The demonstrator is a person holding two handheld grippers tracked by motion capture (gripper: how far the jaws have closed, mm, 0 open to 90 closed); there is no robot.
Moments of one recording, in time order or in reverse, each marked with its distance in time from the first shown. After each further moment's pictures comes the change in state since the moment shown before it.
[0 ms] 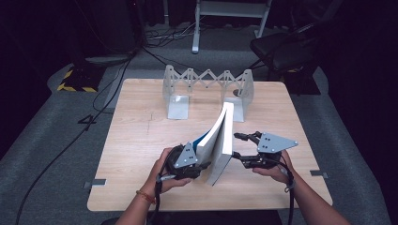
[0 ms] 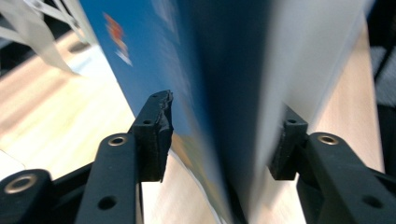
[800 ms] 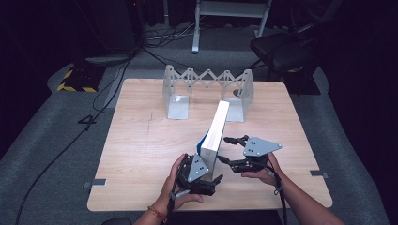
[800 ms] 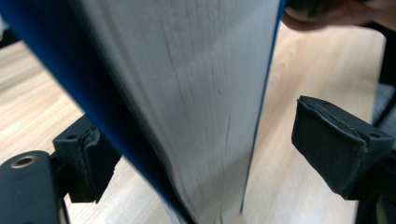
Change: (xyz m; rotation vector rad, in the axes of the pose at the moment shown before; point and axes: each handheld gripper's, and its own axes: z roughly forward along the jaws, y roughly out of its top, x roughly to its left) left arm -0.046 0.005 0.023 -0.083 0.186 -0.199; right arm 0.013 -0.009 0.029 0.016 0.014 0.019
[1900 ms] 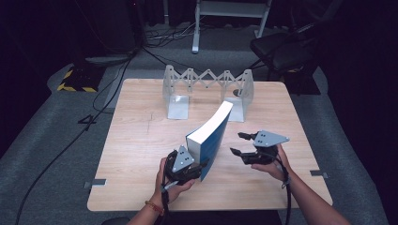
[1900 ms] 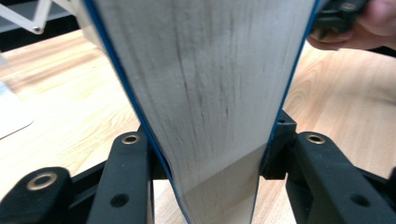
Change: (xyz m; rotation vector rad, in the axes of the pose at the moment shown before) left arm 0.040 -0.010 -0.009 -0.050 -0.045 -0.090; right arm -0.041 -0.040 -0.012 0.104 -0.099 0.099
